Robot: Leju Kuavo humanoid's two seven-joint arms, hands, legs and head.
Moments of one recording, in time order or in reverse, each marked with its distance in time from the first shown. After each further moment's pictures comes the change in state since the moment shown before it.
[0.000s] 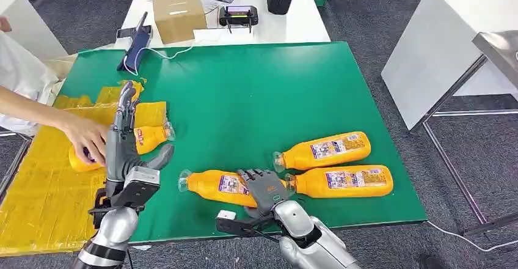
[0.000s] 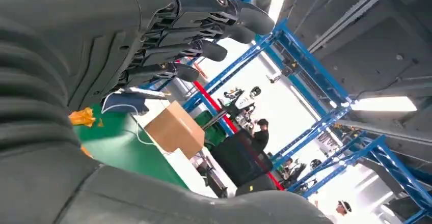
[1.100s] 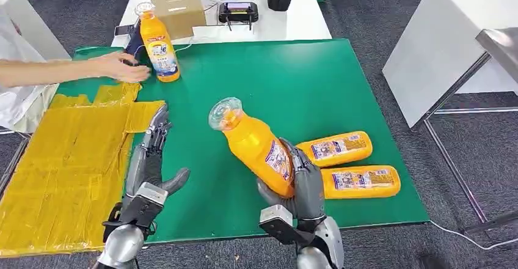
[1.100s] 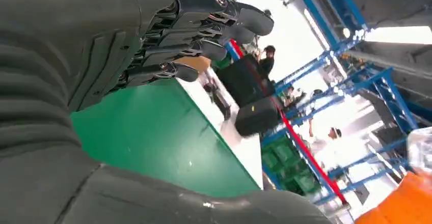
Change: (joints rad) left arm 0.088 -0.001 -0.067 -0.035 0.161 -0.218 0.021; right arm 0.314 0.070 -0.304 -0.509 -0.441 -0.469 -0.503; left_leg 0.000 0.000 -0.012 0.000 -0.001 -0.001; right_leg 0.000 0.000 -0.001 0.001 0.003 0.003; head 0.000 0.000
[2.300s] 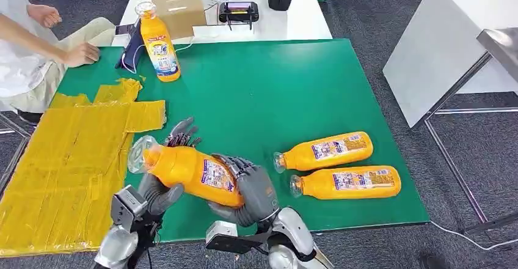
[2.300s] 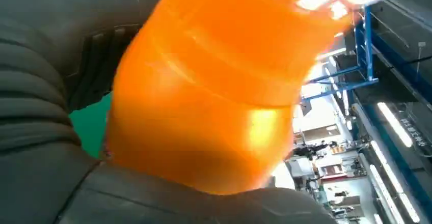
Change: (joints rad) left arm 0.001 0.028 -0.042 0.014 0.277 -0.340 -0.053; right arm -0.172 0.019 0.252 0.183 0.123 0.168 0.064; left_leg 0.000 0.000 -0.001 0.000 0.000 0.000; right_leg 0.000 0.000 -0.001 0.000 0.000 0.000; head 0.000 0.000
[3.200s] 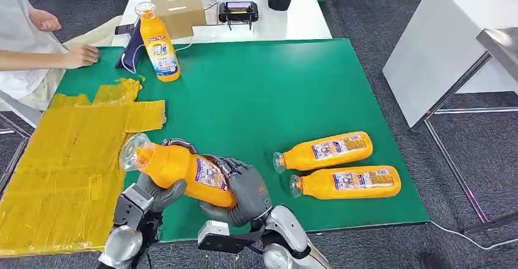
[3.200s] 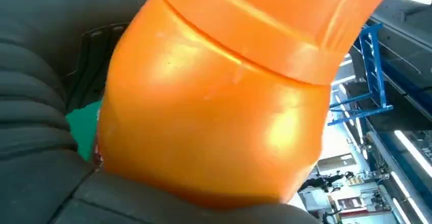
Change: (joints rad) left arm -0.002 -0.015 0.014 0.026 -0.035 0.137 -0.007; right arm -0.035 0.003 0.048 0.026 -0.019 0.001 0.029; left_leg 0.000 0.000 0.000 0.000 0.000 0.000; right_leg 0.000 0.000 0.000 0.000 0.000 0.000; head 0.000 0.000
